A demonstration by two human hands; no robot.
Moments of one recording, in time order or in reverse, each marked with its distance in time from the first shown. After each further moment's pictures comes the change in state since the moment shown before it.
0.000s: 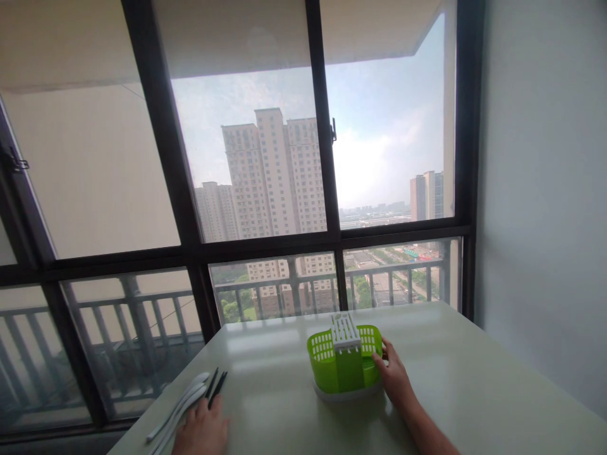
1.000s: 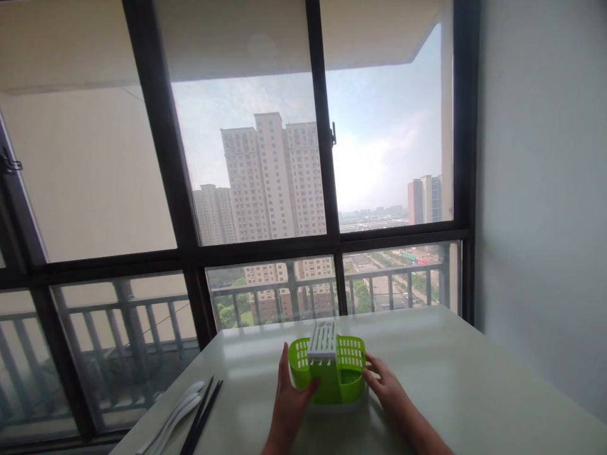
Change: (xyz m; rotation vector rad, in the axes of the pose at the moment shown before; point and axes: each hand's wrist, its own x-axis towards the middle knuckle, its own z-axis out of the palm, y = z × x) left_hand 0.002 0.184 -0.001 -1.191 0.024 0.209; right_hand -0.014 -0.016 0.008 0.135 -0.330 -0.032
